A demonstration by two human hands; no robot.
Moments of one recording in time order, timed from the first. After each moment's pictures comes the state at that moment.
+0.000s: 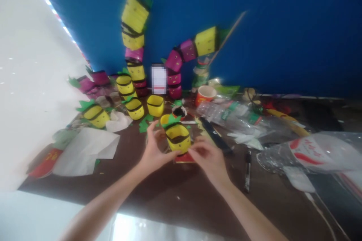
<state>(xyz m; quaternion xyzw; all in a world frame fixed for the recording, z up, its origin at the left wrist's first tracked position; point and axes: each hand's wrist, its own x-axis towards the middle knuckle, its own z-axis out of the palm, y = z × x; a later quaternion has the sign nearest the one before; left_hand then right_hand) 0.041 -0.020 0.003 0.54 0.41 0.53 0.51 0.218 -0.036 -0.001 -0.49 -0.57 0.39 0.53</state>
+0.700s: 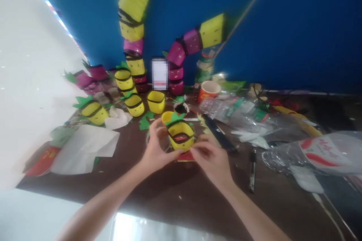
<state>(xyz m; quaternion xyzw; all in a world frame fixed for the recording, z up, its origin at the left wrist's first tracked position) 0.043 -0.020 0.004 0.57 0.42 0.51 0.48 0.215 -0.037 0.002 -0.51 -0.62 0.32 0.50</state>
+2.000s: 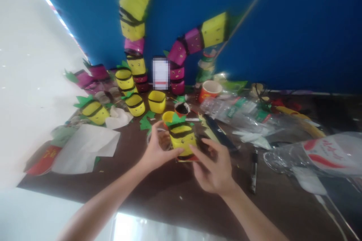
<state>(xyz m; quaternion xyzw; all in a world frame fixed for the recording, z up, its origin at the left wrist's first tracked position) 0.040 -0.017 0.005 0.45 0.38 0.49 0.64 0.226 -0.051 0.001 -0.43 -0.80 -0.06 0.41</state>
